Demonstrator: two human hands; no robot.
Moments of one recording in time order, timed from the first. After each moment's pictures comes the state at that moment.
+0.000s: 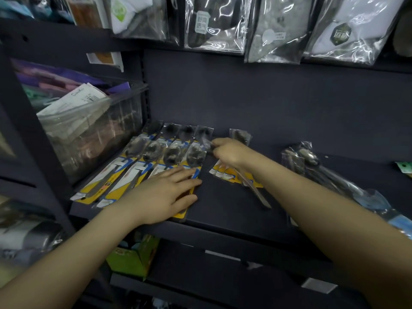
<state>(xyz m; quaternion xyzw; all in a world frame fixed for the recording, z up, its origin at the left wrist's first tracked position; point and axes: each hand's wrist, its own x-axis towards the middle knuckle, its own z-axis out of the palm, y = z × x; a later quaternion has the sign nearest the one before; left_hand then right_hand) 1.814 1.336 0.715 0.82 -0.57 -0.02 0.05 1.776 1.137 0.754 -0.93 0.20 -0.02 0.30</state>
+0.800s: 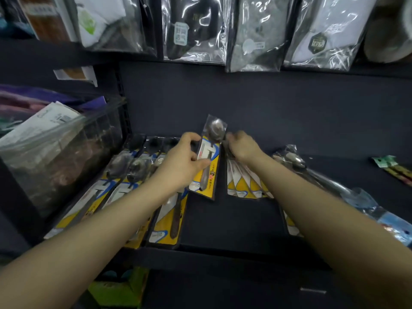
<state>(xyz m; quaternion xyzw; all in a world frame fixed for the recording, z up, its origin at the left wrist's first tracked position) 1.823 1.253 0.763 0.79 -0.40 -0.08 0.45 1.780 1.083 0.759 -0.86 0.37 -0.18 0.30</state>
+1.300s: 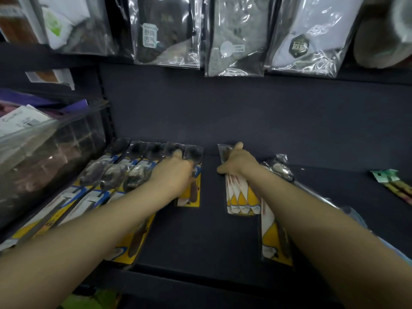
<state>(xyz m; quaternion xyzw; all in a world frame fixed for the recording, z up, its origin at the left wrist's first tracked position) 1.825 1.199 0.750 0.90 -0.43 0.06 0.03 1.764 1.041 0.750 -0.89 0.39 -0.03 0.23</state>
